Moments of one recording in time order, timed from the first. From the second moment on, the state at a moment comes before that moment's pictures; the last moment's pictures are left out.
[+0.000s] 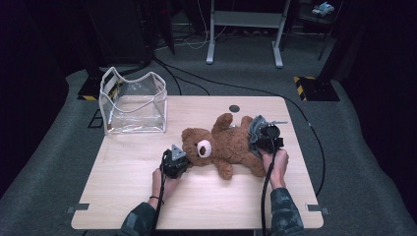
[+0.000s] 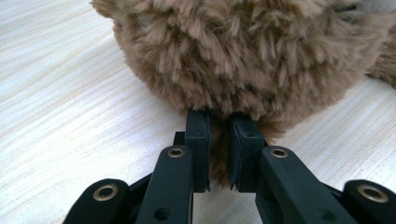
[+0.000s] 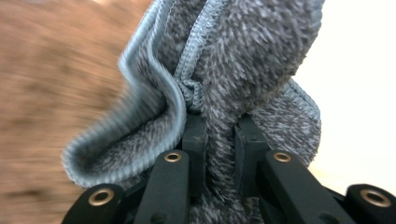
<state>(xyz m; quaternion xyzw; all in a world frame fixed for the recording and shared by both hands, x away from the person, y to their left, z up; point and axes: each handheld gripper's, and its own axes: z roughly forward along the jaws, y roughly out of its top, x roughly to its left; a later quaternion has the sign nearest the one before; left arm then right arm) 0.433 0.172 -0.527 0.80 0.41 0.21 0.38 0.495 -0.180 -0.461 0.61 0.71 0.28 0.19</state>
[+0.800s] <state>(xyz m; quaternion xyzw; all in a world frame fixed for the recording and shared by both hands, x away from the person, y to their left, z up) 0.433 0.173 -0.527 0.80 0.40 0.21 0.38 0.460 -0.183 -0.471 0.59 0.74 0.27 0.17</state>
